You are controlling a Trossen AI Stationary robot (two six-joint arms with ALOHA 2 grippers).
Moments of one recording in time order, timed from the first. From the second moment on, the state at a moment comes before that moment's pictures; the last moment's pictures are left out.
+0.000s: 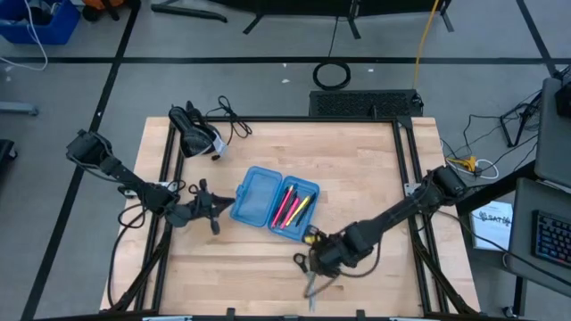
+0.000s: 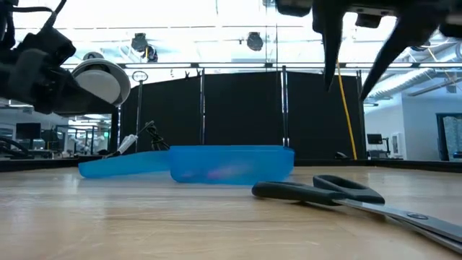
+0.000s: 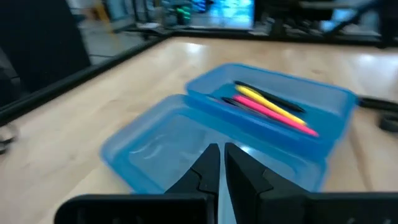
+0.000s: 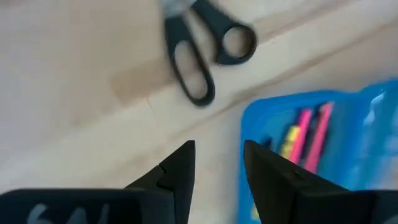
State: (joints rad) left arm -0.58 1.04 0.04 0.63 -0.87 -0.30; right arm 0.51 1.84 1.42 -0.90 0.23 -0.65
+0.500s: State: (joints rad) left arm -0.52 1.04 0.04 0.64 -1.00 -0.48; right arm 0.49 1.84 1.30 -0.68 0.21 -1.26
